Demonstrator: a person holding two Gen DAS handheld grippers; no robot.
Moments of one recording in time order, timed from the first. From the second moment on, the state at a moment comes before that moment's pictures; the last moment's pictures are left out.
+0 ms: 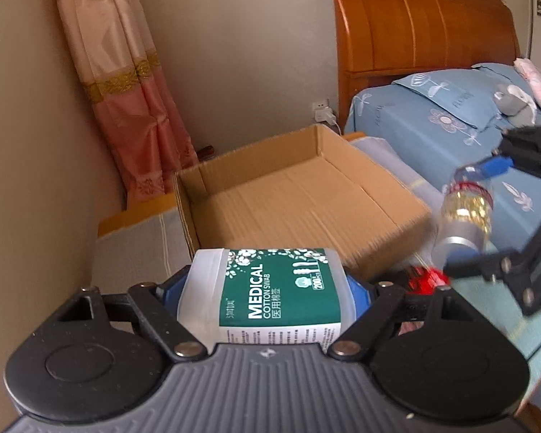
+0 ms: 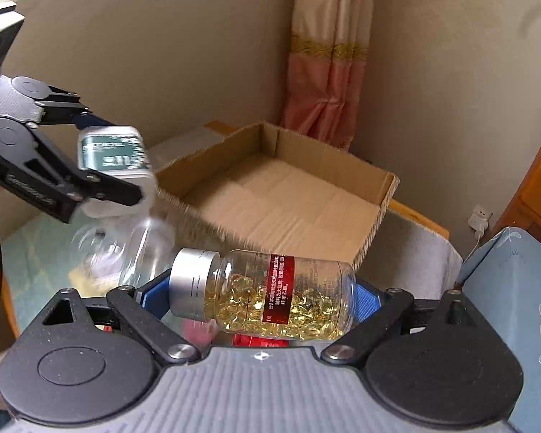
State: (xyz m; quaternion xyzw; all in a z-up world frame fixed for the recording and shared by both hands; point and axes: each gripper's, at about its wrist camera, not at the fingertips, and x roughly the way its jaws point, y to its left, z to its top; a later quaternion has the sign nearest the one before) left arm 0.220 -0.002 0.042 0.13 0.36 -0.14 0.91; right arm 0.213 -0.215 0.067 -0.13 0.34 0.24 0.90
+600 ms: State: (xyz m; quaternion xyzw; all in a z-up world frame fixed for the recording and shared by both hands) left arm 0.355 -0.001 0.014 0.11 0.38 -0.09 0.91; right arm 0.284 -0.203 0.059 -0.12 0.37 0.21 0.90
